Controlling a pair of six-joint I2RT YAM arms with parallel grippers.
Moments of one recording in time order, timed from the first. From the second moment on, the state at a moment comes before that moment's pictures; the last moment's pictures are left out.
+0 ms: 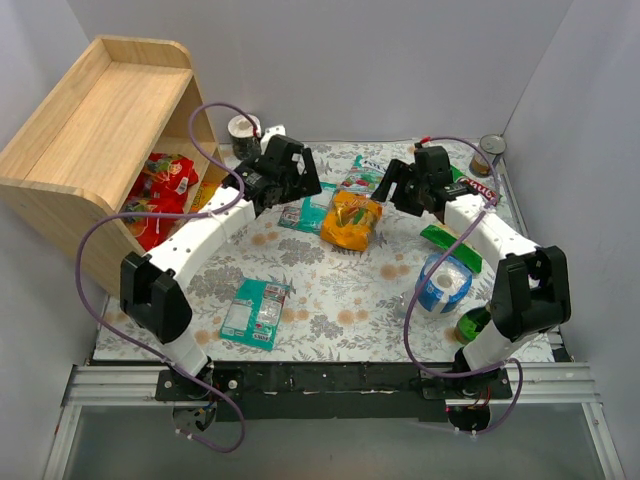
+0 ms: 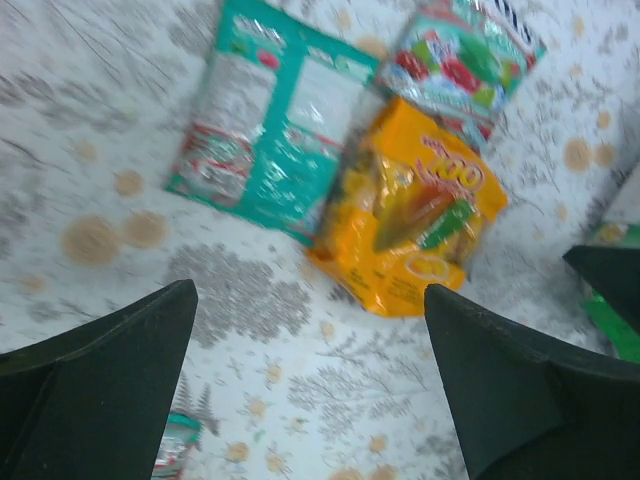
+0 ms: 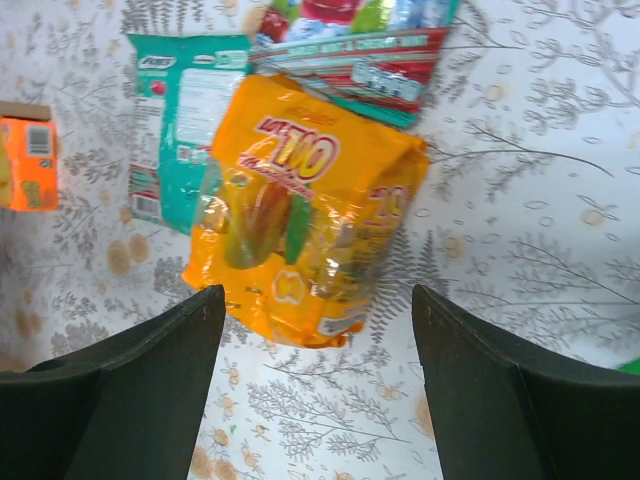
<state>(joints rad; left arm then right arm) -0.59 1.66 1.63 -0.68 -0.36 -0.63 0.32 1.61 1.24 -0.33 -0.15 0.60</state>
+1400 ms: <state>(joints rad) -0.76 1.99 1.30 -0.17 -0.27 -1.36 0.17 1.44 1.22 -0.54 -0.19 0.60</state>
